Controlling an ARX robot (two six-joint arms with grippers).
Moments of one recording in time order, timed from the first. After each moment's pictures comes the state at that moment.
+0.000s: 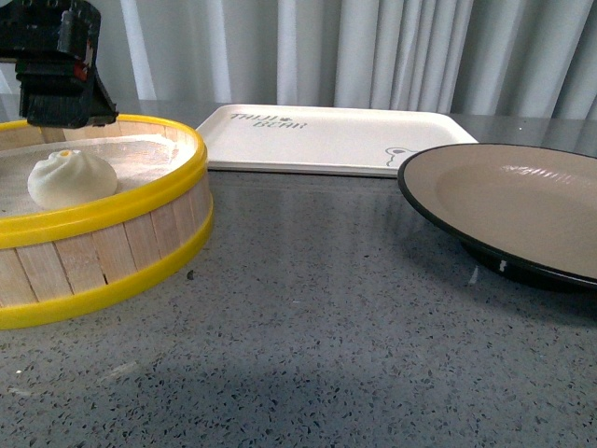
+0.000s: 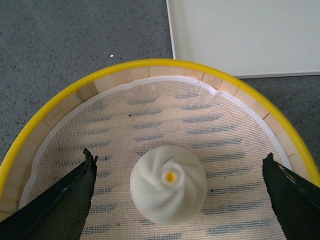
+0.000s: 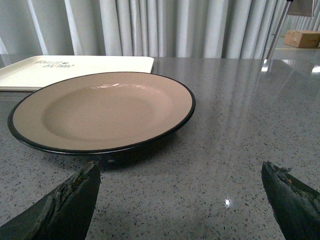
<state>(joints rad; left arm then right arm) -0.20 1.35 0.97 -0.08 -0.09 0.00 0.00 0.00 0.01 0.00 0.00 0.00</state>
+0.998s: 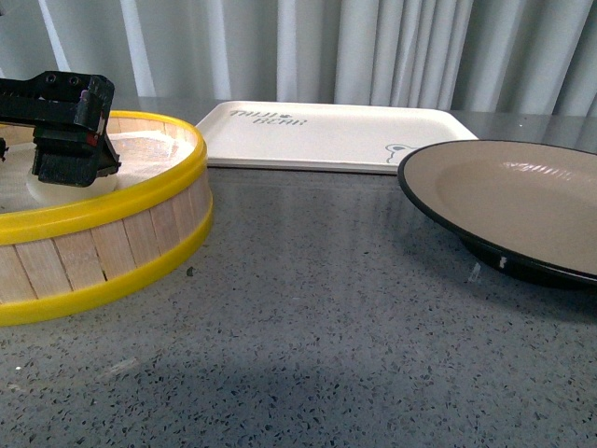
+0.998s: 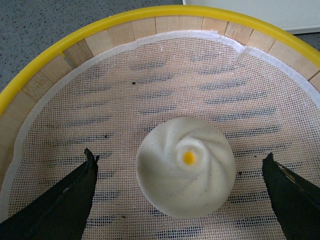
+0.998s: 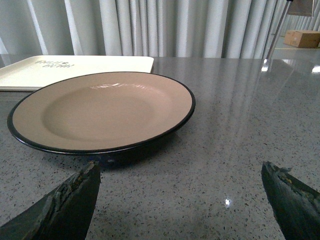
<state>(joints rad) -0.18 1.42 0.95 -0.09 -0.10 0.04 0.00 0.00 0.01 0.00 0.00 0.00</state>
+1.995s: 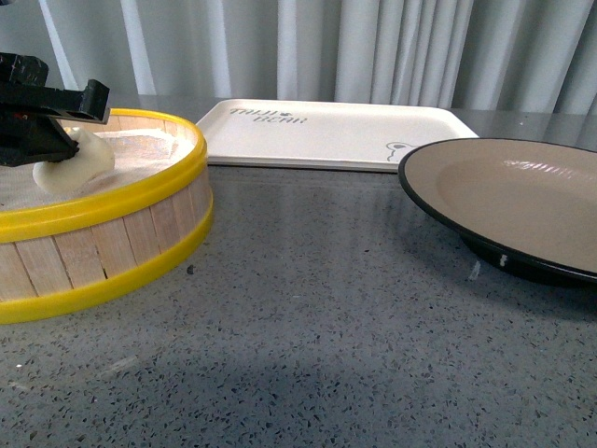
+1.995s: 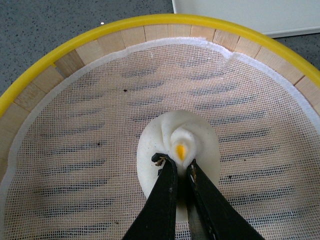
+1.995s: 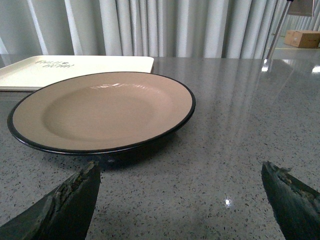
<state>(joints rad) -0.19 1.42 0.99 -0.12 -0.08 0.06 0.00 0.00 0.01 0.00 0.00 0.00</state>
